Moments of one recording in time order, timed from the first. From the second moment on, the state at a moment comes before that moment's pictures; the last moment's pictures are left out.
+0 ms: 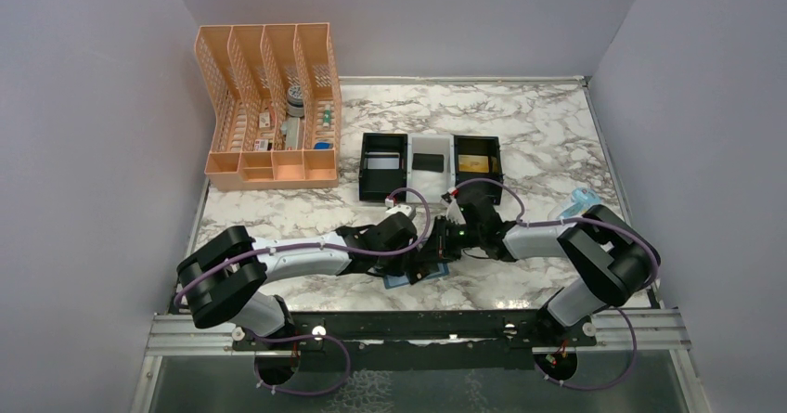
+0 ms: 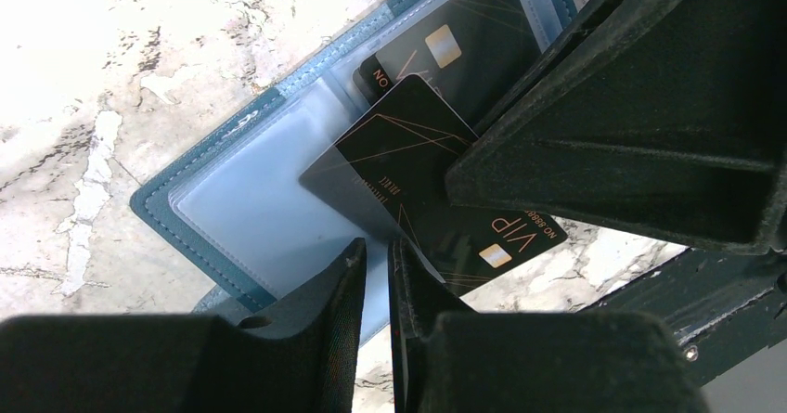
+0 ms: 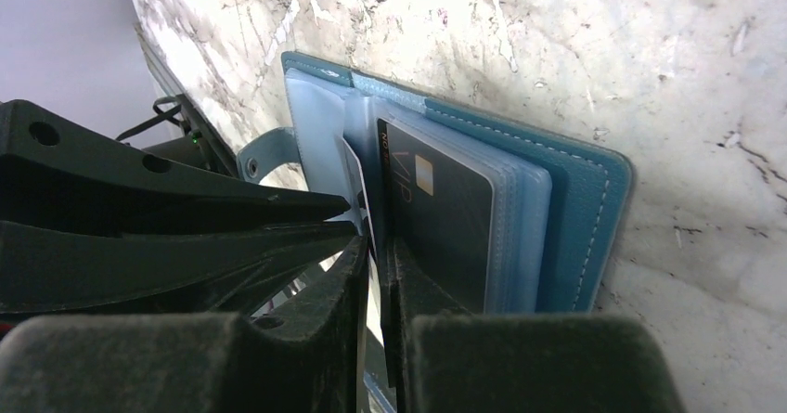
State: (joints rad) left arm -1.06 1.45 0.69 -0.24 -0.09 -0.74; right arm 0.68 1.56 0.48 0.32 -0.56 0.88
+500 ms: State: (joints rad) left arm -1.06 1.45 0.69 -0.24 -0.09 -0.74; right arm 0.68 1.60 0.49 0.34 -0.63 0.87
